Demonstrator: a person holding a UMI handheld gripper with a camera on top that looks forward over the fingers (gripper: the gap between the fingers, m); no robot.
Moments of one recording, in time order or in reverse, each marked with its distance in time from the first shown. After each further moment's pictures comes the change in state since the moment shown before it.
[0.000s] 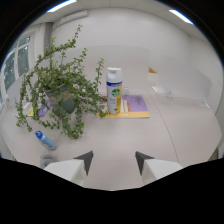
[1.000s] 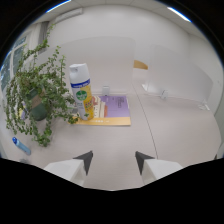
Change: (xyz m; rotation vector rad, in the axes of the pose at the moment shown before) arm 0.109 -0.028 0.076 -0.033 0.033 -0.007
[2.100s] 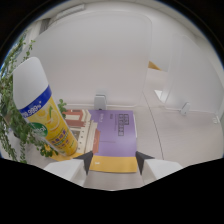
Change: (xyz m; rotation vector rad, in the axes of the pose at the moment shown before) arm 0.013 -0.080 0.171 -0.012 -0.033 -0.039
